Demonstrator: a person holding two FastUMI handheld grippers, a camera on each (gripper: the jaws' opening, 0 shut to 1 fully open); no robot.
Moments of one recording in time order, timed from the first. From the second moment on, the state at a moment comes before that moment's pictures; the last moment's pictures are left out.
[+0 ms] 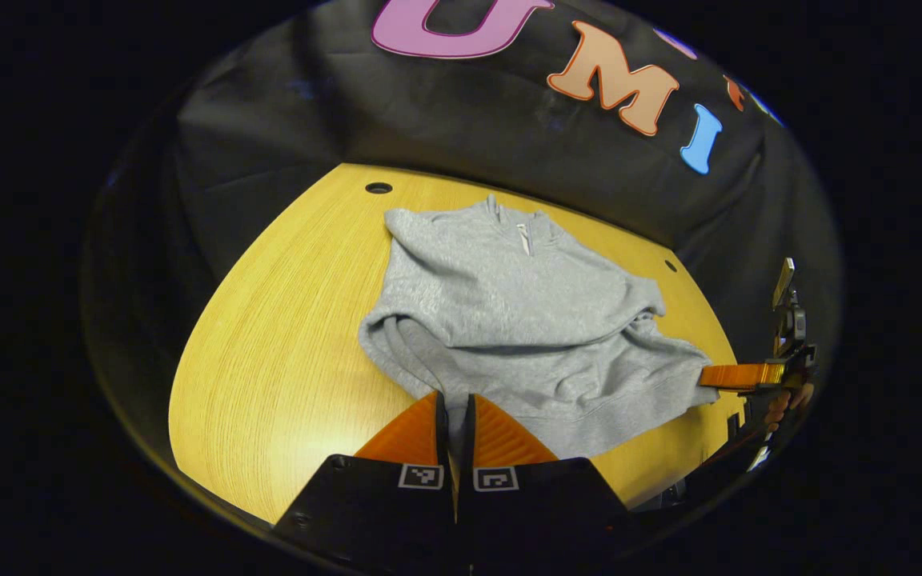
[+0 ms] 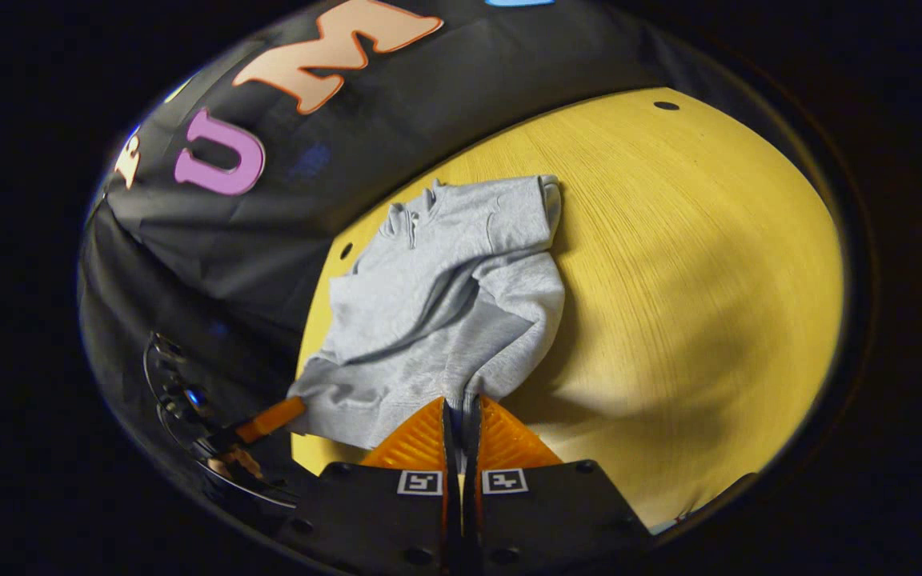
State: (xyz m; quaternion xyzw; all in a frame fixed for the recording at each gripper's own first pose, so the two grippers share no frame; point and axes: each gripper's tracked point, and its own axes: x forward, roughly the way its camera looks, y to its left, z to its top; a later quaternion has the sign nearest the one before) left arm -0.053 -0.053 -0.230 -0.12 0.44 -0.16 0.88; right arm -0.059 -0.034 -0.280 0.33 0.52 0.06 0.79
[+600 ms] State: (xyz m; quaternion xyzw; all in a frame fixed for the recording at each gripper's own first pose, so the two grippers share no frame) left arm 0.016 -0.050 -0.196 -0.18 0.41 -0.15 0.88; right arm 0.010 -0.063 -0.232 0.44 0.47 0.03 0.76
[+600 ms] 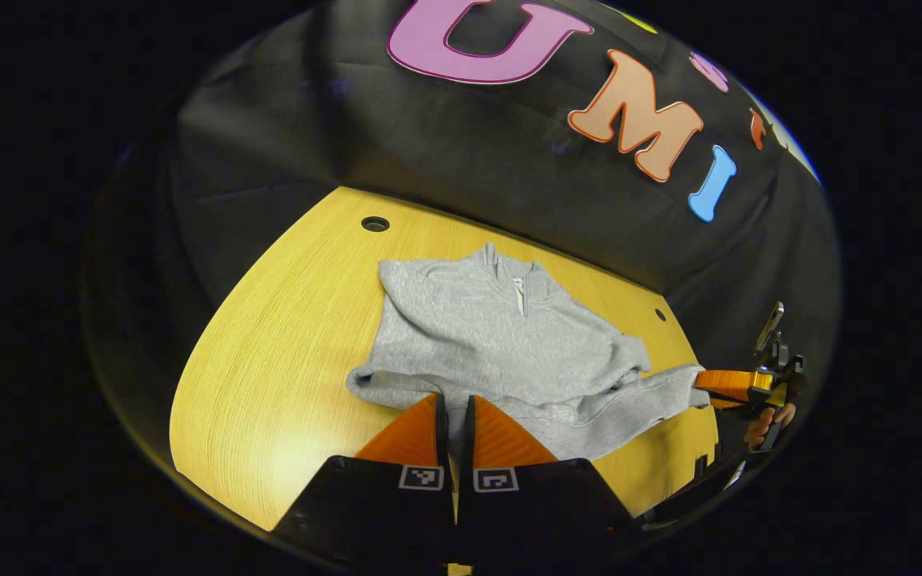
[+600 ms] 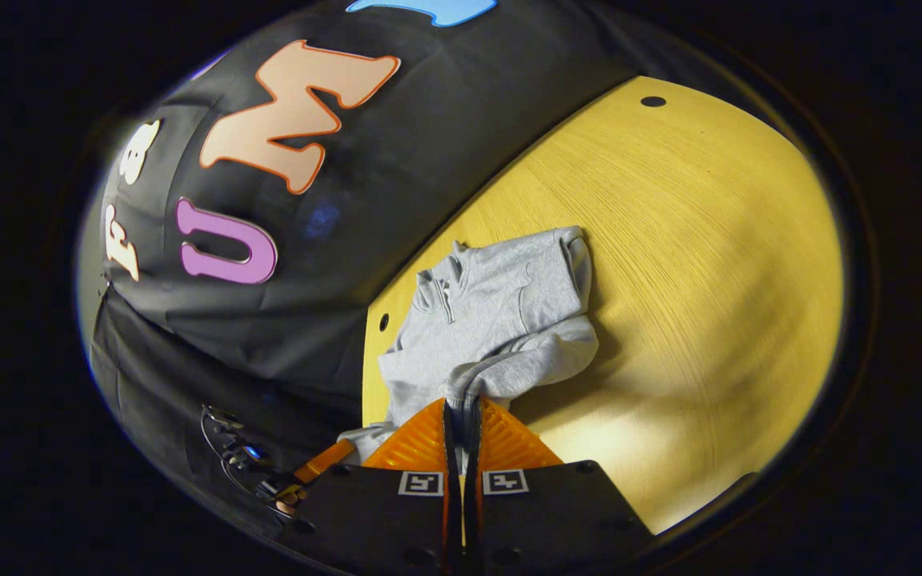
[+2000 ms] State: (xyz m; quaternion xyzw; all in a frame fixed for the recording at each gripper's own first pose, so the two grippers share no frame) left arm 0.151 -0.052 -0.222 -0.16 0.40 -0.05 0.90; right arm 0.105 -0.087 -0.303 0.35 0.41 -0.07 0.84
